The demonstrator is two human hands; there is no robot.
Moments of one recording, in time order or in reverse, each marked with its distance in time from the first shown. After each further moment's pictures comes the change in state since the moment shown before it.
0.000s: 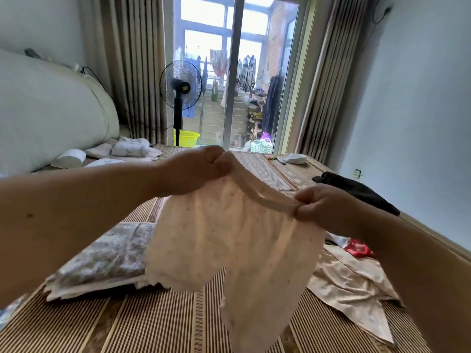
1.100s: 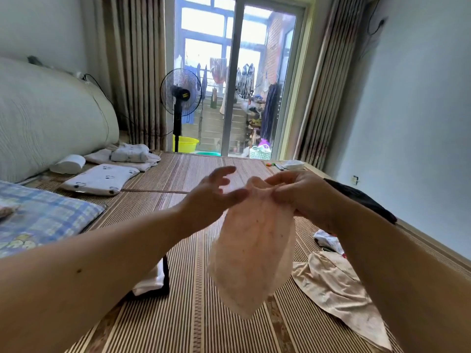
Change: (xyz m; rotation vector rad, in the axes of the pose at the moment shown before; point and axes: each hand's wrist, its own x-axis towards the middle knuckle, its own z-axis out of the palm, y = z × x) left_hand -0.013 -0.005 0.049 -0.524 0.060 -0.171; right_hand 0.031 -0.018 0.007 0.452 0.098 -0.062
